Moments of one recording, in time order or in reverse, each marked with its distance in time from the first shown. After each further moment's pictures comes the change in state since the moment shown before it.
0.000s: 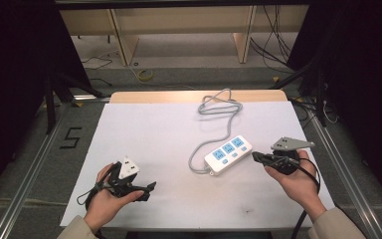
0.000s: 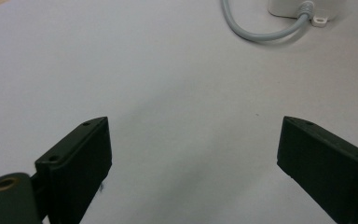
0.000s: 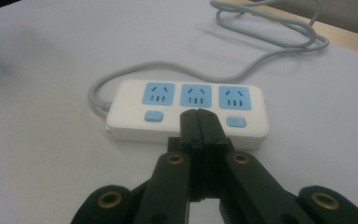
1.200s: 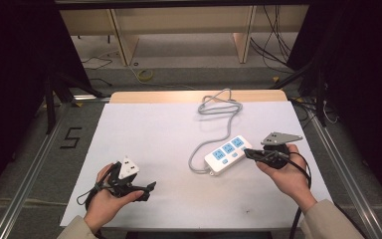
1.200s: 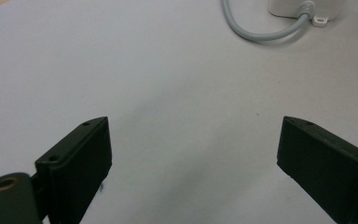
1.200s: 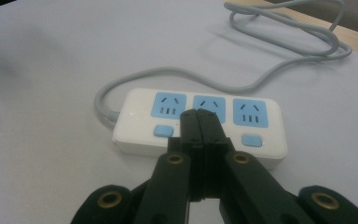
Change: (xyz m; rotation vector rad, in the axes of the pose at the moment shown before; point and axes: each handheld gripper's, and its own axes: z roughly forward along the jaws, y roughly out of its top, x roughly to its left) left arm 0.000 0.000 0.000 -0.003 0.001 -0.003; right arm 0.005 0.016 0.018 0.025 0.030 -0.023
